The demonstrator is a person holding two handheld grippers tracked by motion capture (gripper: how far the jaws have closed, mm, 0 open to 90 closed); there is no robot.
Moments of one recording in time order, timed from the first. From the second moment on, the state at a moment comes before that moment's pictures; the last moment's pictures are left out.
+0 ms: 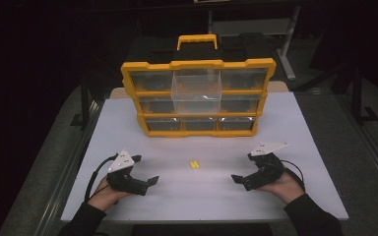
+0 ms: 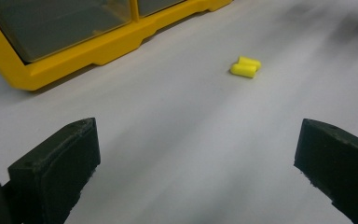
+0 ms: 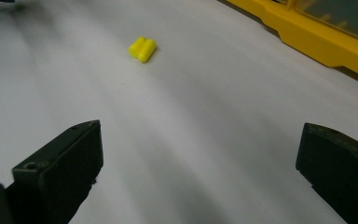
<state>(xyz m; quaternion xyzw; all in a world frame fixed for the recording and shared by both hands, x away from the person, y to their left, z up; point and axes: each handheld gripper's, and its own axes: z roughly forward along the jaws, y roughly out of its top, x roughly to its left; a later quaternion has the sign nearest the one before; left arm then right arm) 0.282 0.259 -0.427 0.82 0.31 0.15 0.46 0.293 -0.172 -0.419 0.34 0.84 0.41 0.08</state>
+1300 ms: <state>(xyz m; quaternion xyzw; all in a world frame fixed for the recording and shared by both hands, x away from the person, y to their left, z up) 0.279 0.257 -0.427 0.83 0.28 0.15 0.45 0.336 -0.106 -0.400 0.31 0.85 0.43 0.07</state>
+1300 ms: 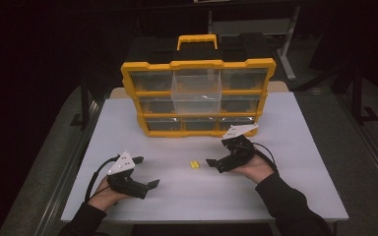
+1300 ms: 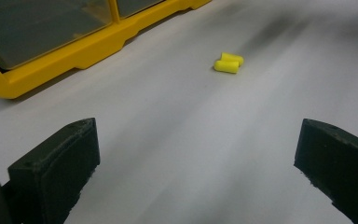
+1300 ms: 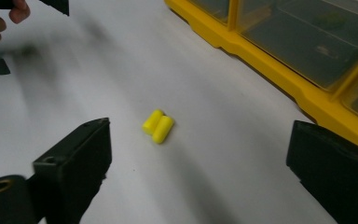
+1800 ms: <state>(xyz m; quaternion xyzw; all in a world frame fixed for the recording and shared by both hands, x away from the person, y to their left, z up) 0.279 0.257 -0.427 0.83 0.29 0.14 0.46 0.350 -0.088 -0.407 0.31 0.86 0.41 0.06</state>
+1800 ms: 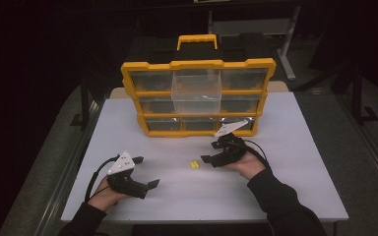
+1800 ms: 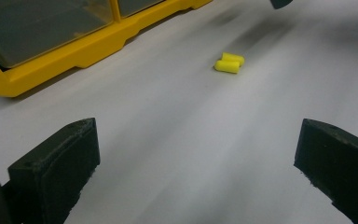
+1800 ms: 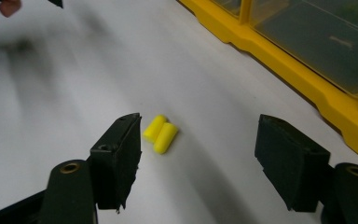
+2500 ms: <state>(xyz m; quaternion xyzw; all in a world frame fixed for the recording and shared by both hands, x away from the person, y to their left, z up) 0.279 0.257 -0.428 0.83 0.28 0.14 0.46 0.356 -0.060 -0.422 0.31 0.87 0.38 0.02</state>
